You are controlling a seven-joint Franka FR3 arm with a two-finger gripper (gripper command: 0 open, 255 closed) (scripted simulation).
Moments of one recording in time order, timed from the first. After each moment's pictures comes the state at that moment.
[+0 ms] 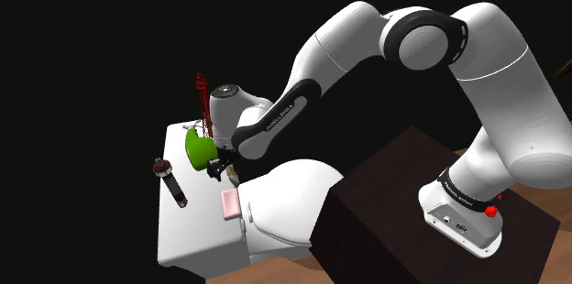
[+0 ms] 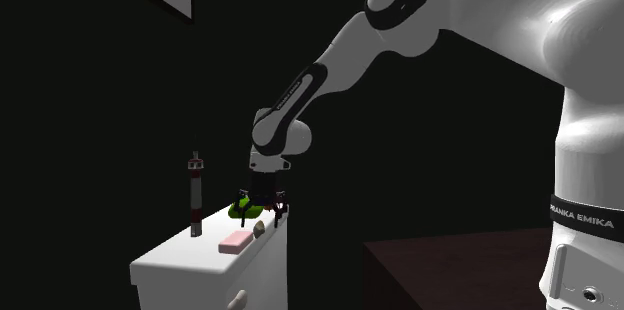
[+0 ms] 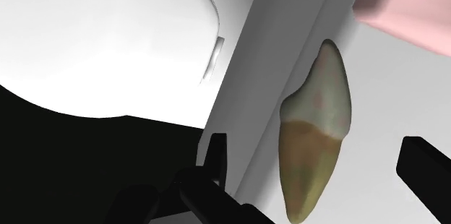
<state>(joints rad) 0.45 0.90 0.31 -1.63 -0.25 2.52 0.82</state>
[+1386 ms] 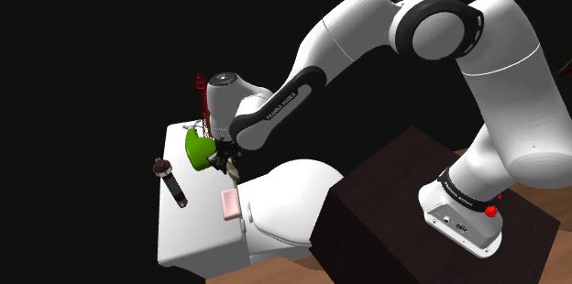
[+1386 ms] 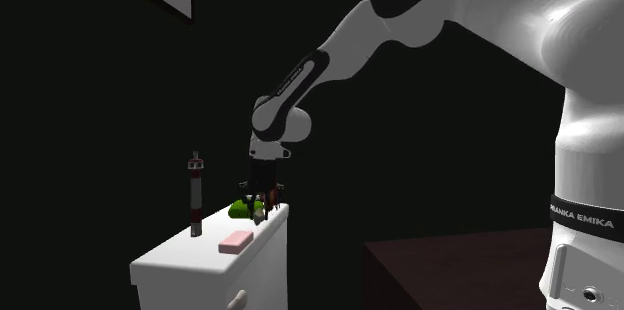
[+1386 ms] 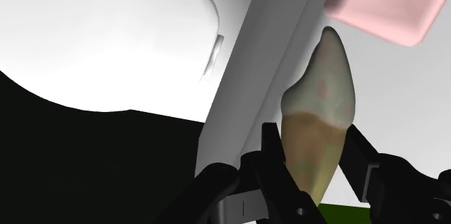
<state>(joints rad) 0.43 0.83 0.33 -1.65 -0.24 2.47 0.82</state>
